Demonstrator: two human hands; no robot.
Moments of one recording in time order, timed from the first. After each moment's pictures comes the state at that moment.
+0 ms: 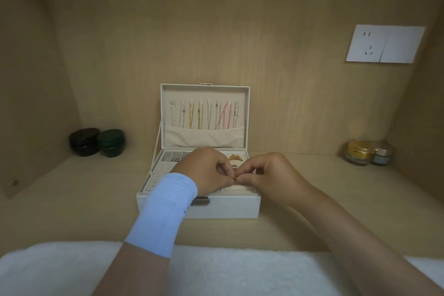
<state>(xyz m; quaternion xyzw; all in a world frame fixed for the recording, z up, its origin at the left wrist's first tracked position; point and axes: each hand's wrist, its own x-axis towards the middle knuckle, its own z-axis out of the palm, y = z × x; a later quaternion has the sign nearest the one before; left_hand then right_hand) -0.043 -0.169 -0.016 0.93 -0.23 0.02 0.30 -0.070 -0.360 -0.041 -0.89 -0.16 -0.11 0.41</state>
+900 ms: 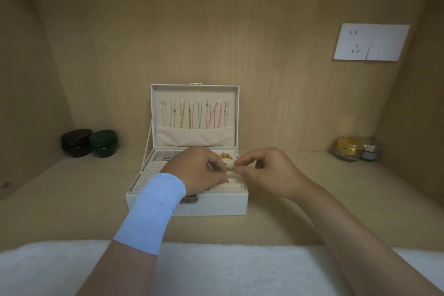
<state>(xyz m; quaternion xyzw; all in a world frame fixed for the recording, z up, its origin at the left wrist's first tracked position) -0.046 -0.173 -0.016 0.93 -0.25 0.04 0.28 -0.074 -0.381 -0.037 -0.89 -0.12 -0.13 0.42</state>
